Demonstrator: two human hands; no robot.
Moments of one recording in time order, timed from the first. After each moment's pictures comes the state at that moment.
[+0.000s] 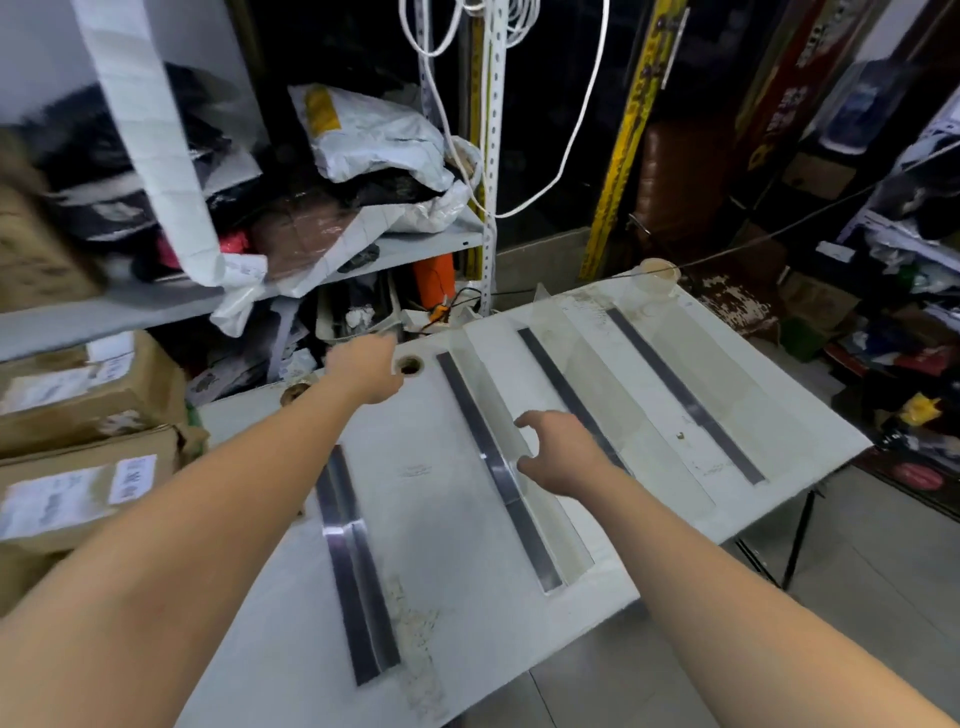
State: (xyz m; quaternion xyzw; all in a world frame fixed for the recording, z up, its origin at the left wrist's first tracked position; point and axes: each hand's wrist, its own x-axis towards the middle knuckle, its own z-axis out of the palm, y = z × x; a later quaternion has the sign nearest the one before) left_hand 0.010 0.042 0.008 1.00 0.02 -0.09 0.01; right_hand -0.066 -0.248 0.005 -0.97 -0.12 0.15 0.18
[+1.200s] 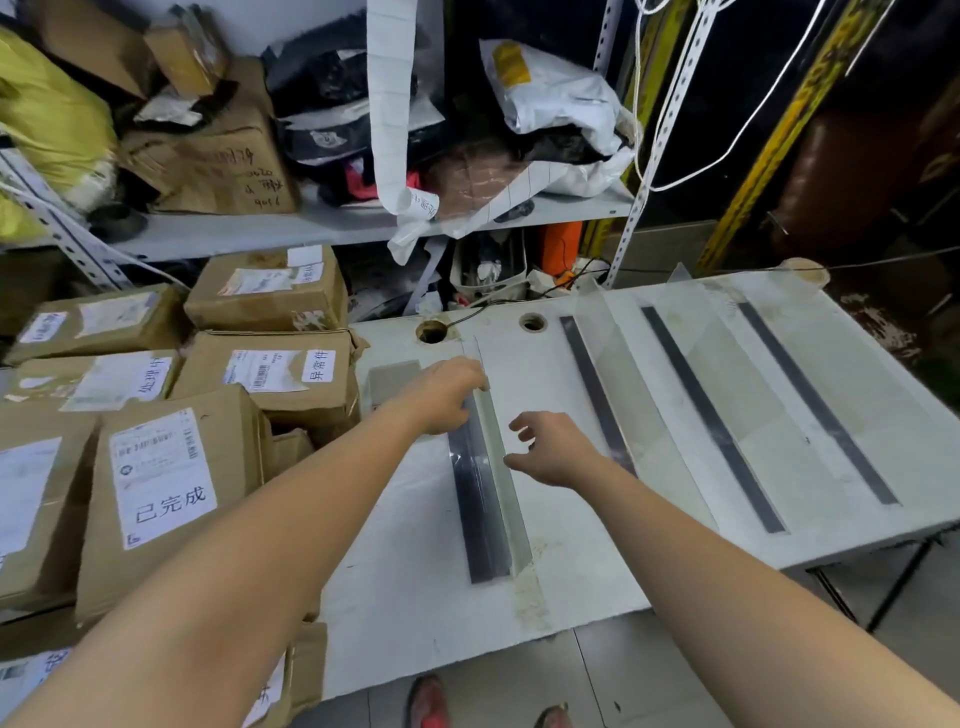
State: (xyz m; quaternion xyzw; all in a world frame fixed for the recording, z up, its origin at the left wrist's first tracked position) left_hand -0.149 0.116 -0.030 0.99 -0.08 -0.08 0.12; right_hand -0.144 -0.094 -0.034 -0.92 -0.19 0.25 0.22
